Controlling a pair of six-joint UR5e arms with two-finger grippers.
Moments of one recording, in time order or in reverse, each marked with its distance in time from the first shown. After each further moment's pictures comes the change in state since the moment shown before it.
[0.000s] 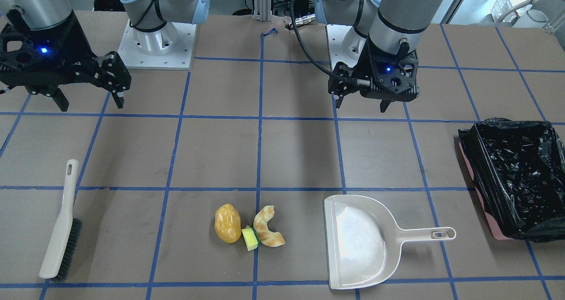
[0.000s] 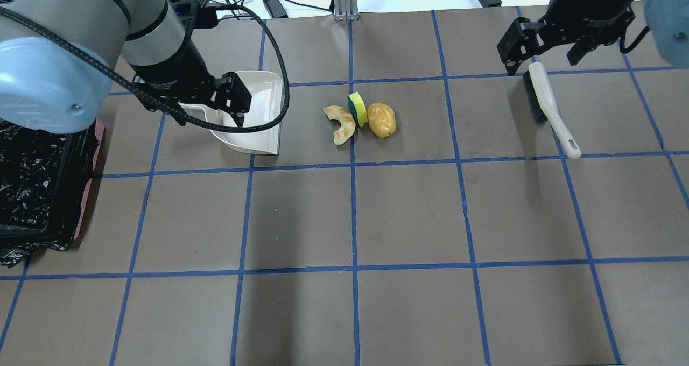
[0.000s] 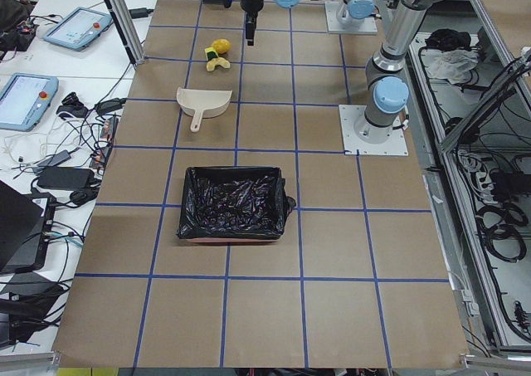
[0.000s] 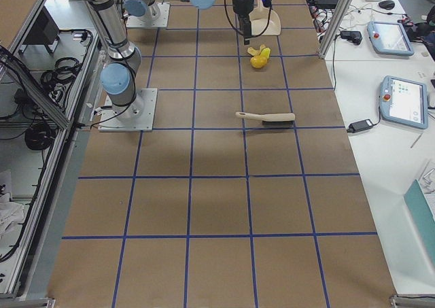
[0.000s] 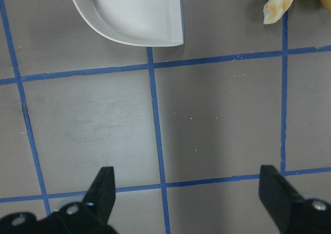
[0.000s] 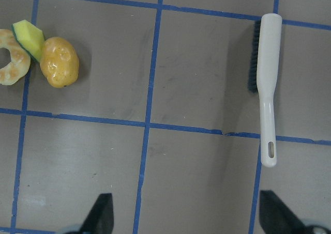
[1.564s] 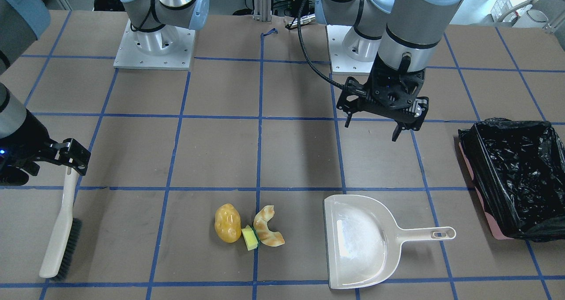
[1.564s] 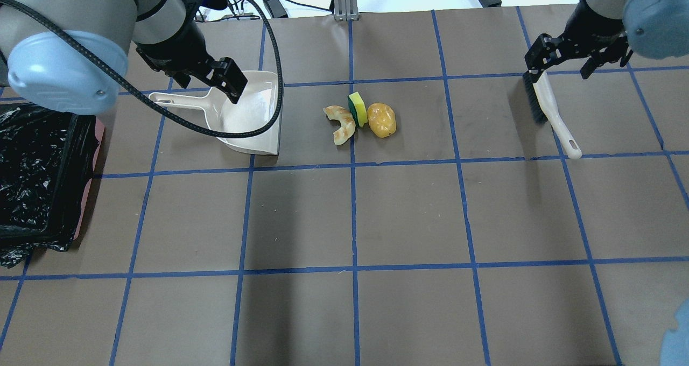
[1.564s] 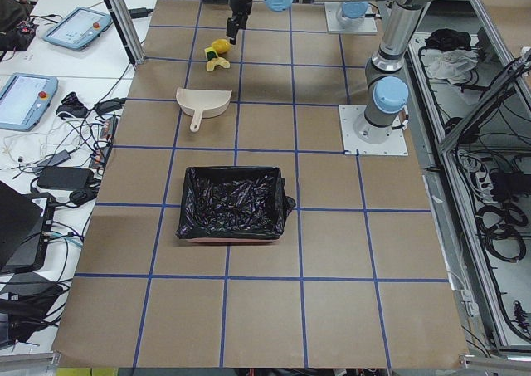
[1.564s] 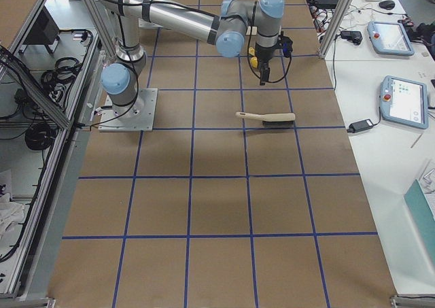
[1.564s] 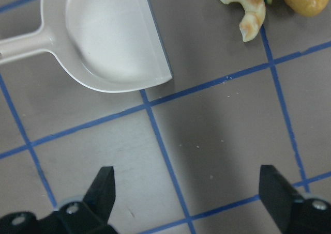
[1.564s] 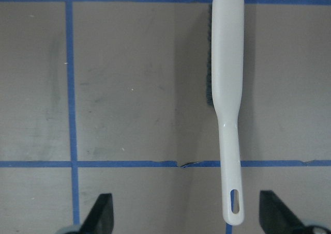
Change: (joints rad) left arm 0.039 -0.081 0.036 0.163 0.037 0.375; right arm -0.180 0.262 0.011 -0.151 0.002 -0.072
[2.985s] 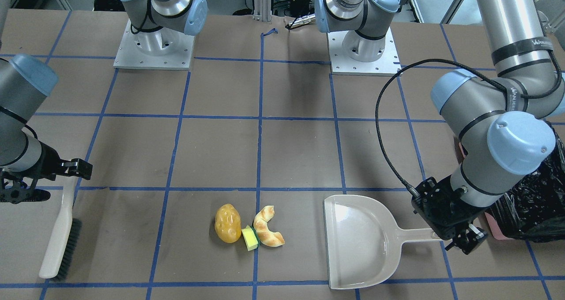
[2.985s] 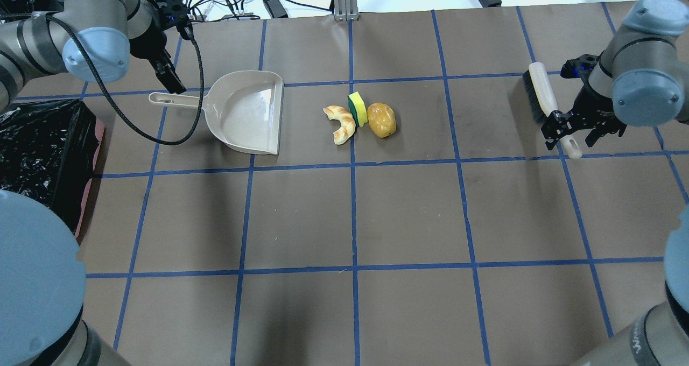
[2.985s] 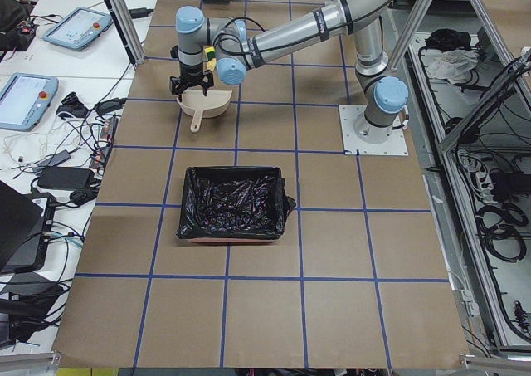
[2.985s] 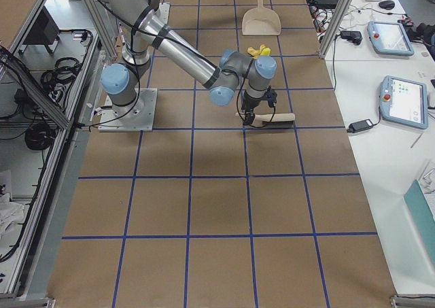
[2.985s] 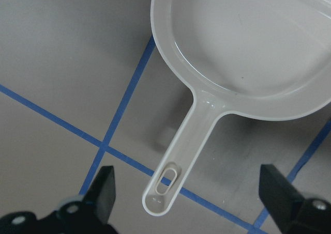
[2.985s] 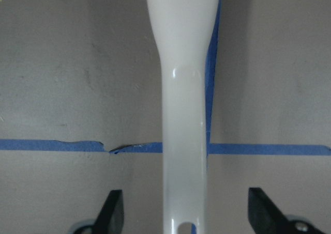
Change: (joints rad) left arm 0.201 -0.375 0.111 0.282 0.005 0.903; right arm -0.119 0.120 0.208 -0.180 -0.052 -0.139
